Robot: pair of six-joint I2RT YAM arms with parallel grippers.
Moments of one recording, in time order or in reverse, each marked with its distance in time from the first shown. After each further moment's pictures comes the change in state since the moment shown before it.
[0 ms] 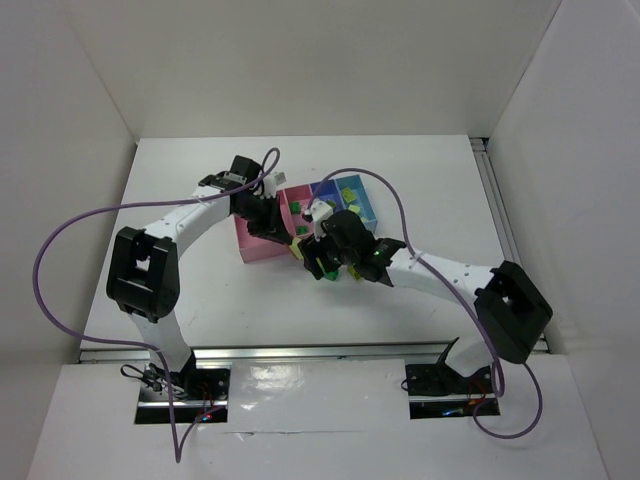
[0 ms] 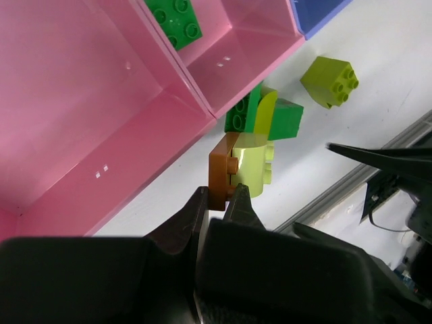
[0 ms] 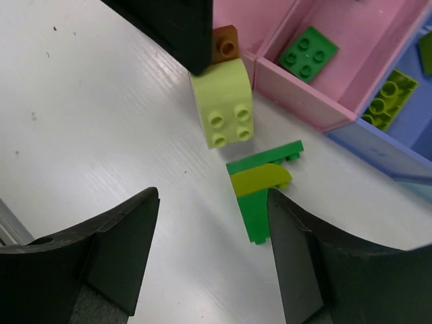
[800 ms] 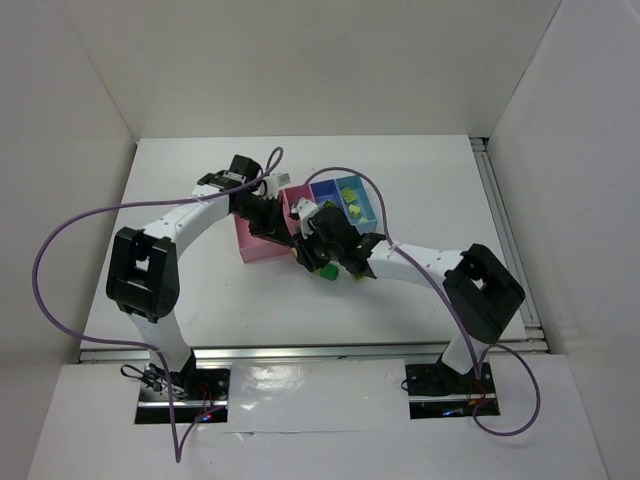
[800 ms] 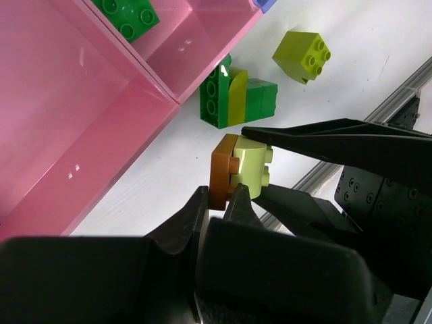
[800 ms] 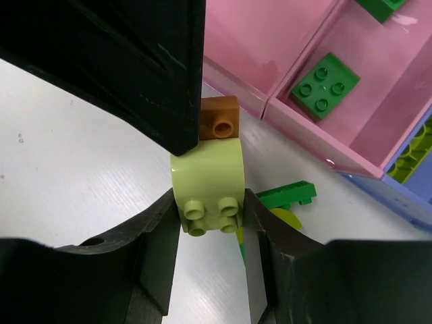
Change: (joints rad) left arm 0.001 -0.001 0.013 -0.039 0.112 0.088; right arm 0.006 0.188 0.100 0.062 -0.054 -0.030
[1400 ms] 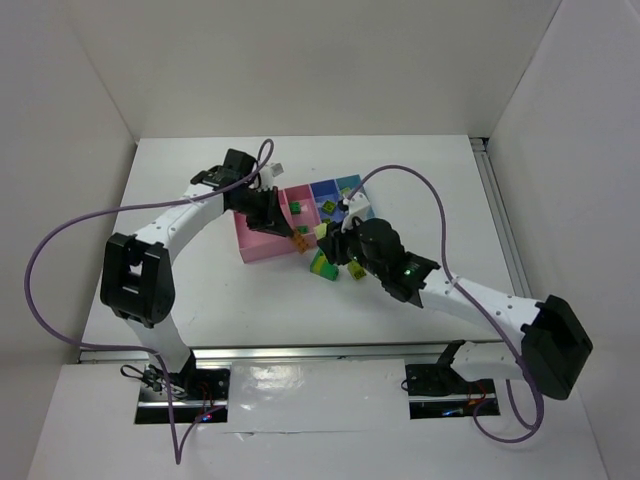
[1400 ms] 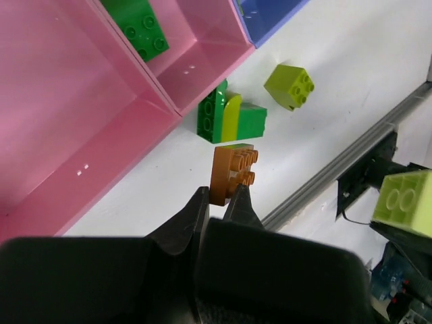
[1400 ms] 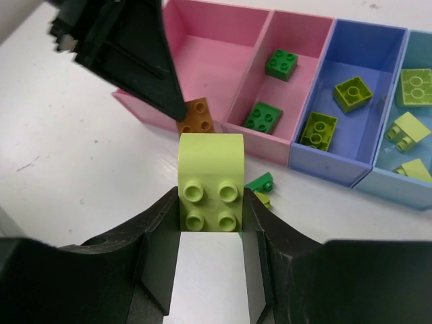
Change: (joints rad) left arm 0.010 -0.044 0.013 0.037 -0.034 -0.109; right arm 0.005 -0.477 -0.289 0.171 0.196 0.195
